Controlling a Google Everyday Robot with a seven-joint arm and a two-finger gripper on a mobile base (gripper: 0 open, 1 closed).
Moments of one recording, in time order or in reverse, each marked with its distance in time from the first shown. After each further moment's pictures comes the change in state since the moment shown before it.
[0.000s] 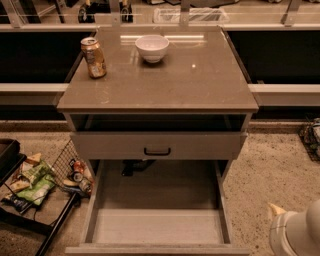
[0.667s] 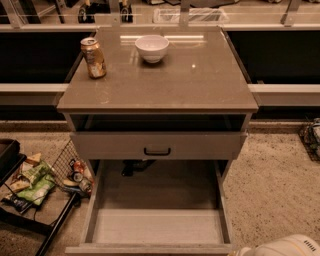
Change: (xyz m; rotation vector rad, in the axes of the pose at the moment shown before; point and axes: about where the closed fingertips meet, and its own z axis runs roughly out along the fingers) arm -0.012 0.080 0.141 -0.135 -0.023 -0.033
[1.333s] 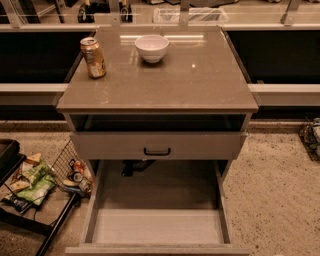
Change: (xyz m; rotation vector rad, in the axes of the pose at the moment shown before) arm 0.008 0.034 0.108 -0.110 -0.124 0.149
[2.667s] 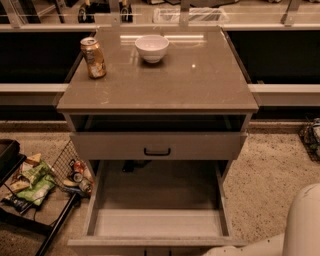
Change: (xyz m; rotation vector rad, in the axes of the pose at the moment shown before) arm -0.057 -0.005 0.187 -0.240 -0.151 0.078
